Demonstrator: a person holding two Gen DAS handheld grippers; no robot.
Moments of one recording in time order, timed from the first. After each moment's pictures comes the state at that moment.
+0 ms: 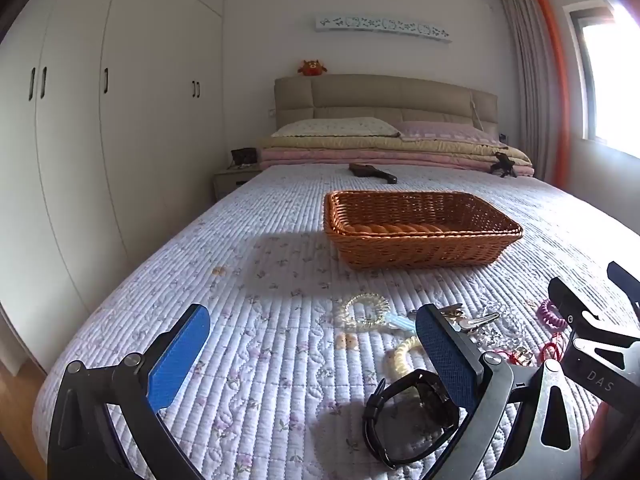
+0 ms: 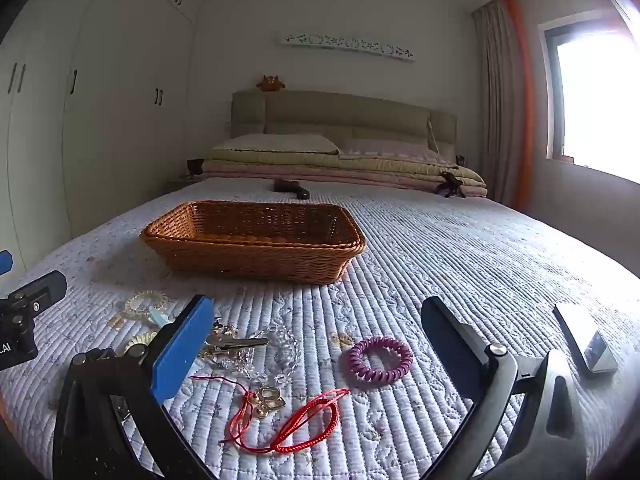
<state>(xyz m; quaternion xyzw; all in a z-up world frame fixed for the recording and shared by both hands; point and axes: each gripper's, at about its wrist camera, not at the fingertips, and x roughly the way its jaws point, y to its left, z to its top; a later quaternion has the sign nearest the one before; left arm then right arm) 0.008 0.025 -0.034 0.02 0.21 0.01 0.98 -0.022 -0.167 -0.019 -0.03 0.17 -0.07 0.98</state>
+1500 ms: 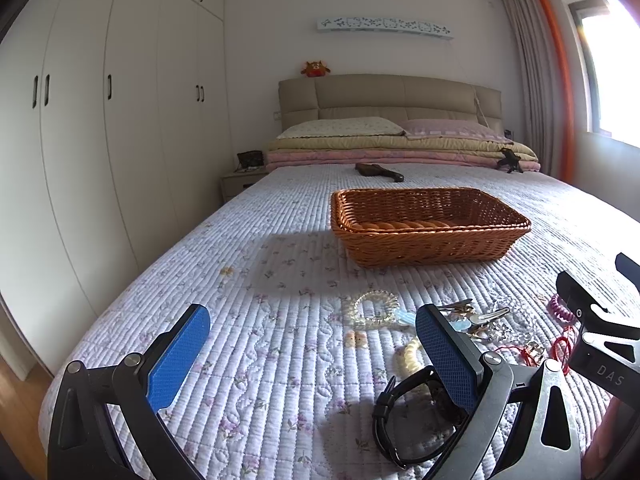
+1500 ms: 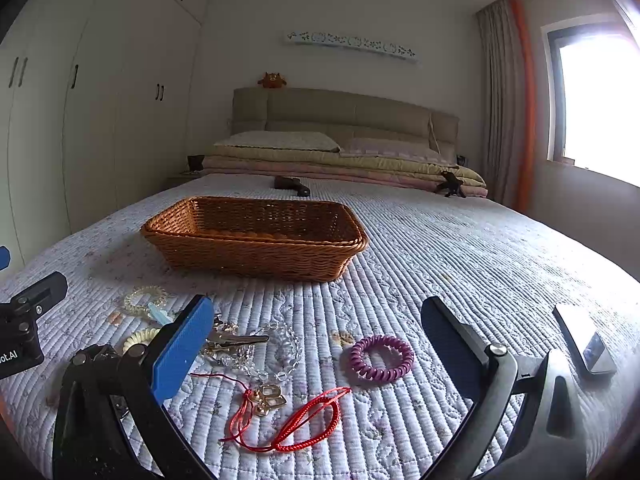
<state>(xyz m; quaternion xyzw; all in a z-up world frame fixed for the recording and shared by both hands) 0.010 0.030 -0.037 0.02 0.21 0.02 0.98 -0.021 -0.161 -0.020 -0.03 0.17 -0.07 0.98</state>
